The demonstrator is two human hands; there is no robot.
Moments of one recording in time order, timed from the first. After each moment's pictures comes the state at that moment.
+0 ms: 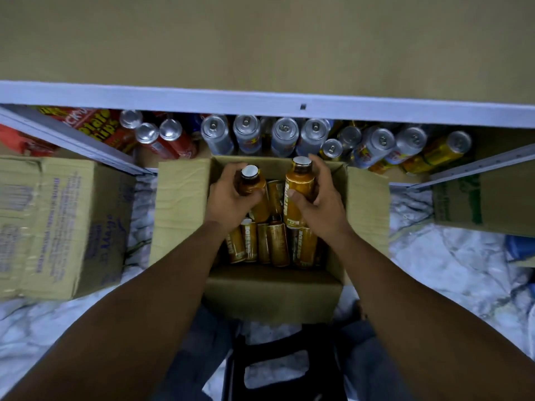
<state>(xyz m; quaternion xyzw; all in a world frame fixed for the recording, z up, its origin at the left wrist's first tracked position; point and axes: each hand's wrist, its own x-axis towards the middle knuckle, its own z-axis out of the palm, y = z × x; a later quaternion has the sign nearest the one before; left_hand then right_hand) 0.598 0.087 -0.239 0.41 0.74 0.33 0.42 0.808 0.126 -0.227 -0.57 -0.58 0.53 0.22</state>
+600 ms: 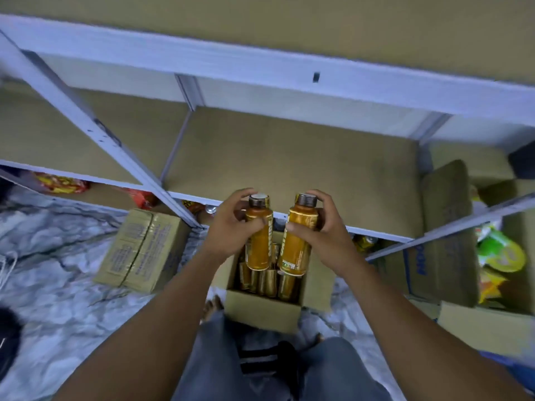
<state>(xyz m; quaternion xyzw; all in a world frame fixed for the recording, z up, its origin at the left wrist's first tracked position) 0.627 0.042 0.223 0.38 0.67 0.46 0.44 0.837 0.110 0.229 -0.47 -0.59 0.61 0.24</state>
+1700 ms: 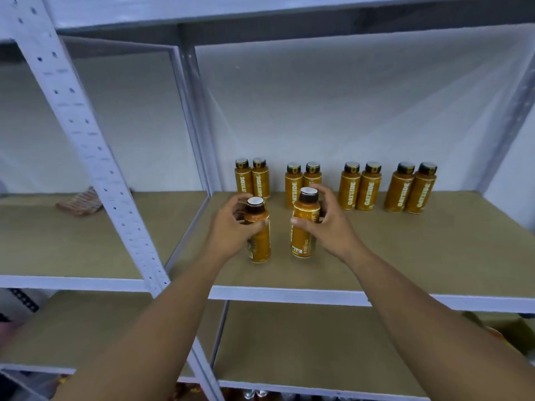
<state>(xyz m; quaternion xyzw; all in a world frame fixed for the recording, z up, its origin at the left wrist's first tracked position) 0.413 0.177 0.570 0.55 0.59 0.55 0.24 0.635 0.240 0.566 -0.38 -0.71 0.41 0.43</state>
